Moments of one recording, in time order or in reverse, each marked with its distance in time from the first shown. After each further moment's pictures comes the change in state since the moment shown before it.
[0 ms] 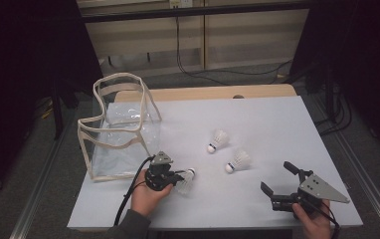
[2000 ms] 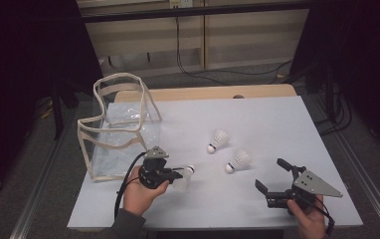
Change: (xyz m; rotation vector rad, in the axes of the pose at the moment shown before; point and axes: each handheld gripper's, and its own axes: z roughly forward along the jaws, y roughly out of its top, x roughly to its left) left arm -0.016 0.028 -0.039 -0.001 -0.025 -0.030; right arm 0.003 0.005 0.014 -0.009 0.051 0.005
